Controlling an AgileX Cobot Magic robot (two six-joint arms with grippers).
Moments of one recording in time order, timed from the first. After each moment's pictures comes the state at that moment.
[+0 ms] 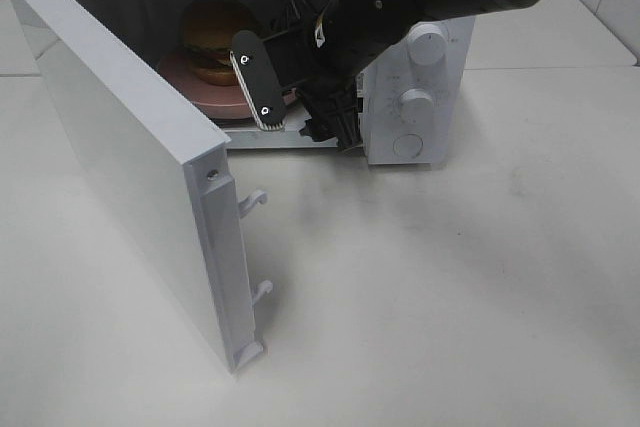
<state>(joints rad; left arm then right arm) 0.03 0.00 -0.50 -0.08 1.04 0.07 0.62 2.07 -1.50 -0.28 0.31 -1.14</state>
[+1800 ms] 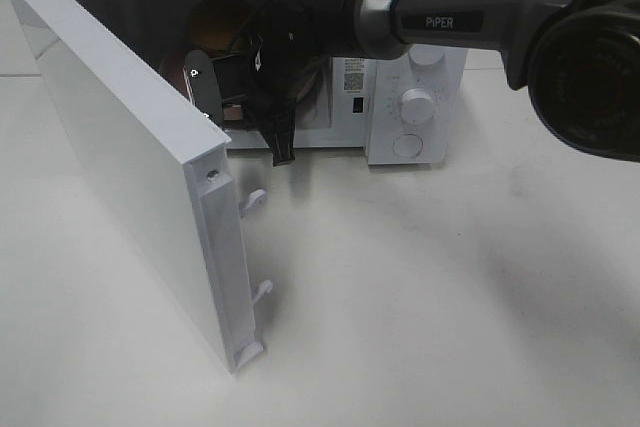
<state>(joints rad) 0.03 0.00 -0.50 -0.08 1.04 0.07 0.63 2.43 -1.96 -0.13 0.45 -1.12</state>
